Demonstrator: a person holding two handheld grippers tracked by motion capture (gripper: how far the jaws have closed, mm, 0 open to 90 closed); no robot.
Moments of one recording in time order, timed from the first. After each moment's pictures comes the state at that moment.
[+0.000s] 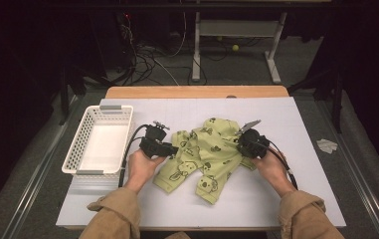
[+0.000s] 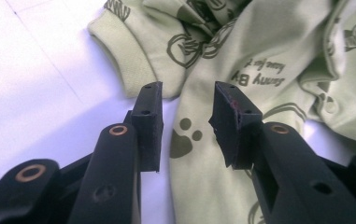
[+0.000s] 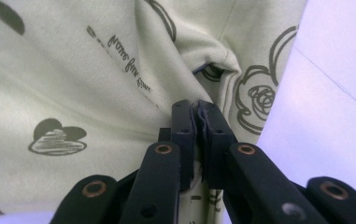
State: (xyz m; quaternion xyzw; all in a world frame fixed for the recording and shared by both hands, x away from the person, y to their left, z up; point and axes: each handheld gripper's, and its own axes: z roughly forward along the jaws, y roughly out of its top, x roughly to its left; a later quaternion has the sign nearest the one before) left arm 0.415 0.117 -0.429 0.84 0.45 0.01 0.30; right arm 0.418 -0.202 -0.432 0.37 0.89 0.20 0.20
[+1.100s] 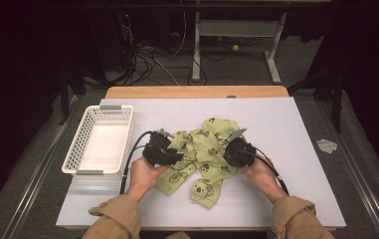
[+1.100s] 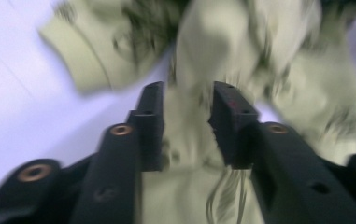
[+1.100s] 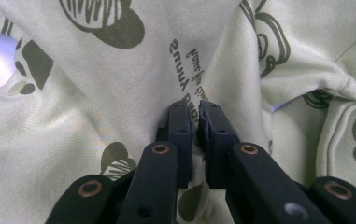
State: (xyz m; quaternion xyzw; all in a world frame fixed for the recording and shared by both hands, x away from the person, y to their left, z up) left arm 0.388 0.101 -0.412 0.85 0.41 0.03 0.34; right arm 0.399 -0.168 -0.444 0.32 0.91 0.22 0.15
